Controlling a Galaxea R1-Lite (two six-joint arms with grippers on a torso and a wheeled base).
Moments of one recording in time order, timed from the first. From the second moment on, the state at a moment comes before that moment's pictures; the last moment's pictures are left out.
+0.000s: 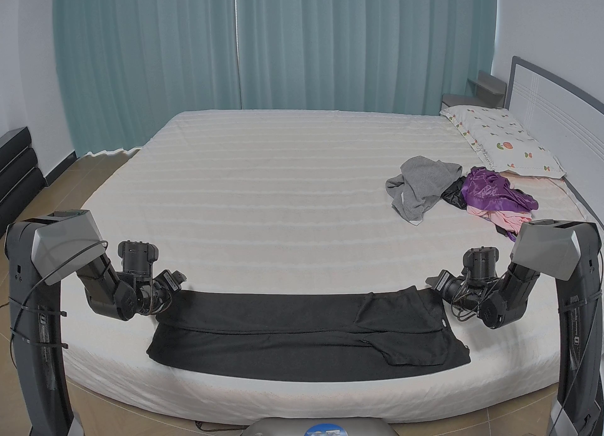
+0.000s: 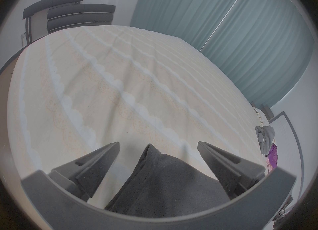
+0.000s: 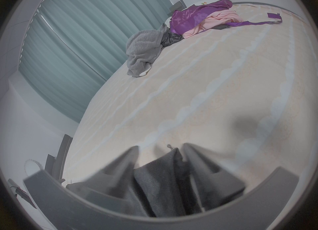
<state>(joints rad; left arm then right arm) -0.01 2.42 -0.92 -0.75 0.07 -0.70 0.11 2.53 -0.89 -1.03 0.06 0.70</state>
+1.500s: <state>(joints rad) 0.05 2.19 -0.57 -0.87 -0.08 -0.76 0.05 2.29 -0.58 -1.19 0.06 0.75</state>
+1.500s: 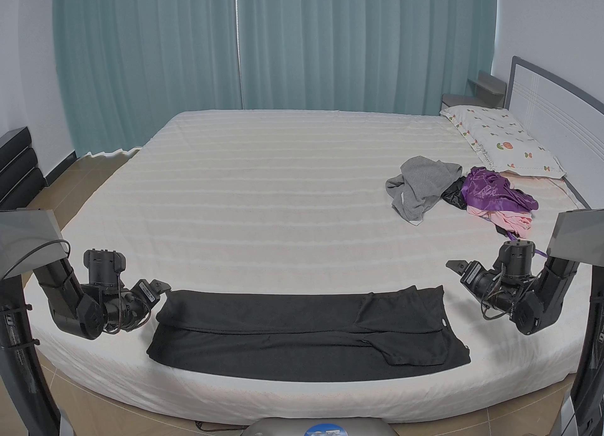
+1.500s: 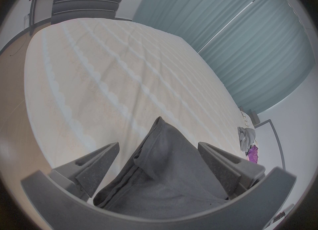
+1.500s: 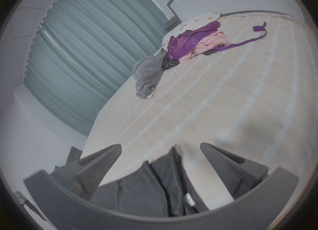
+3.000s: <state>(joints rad) -0.02 2.32 -0.38 -1.10 0.07 -0.70 0.07 2.31 -0.29 -1.43 0.16 0.89</state>
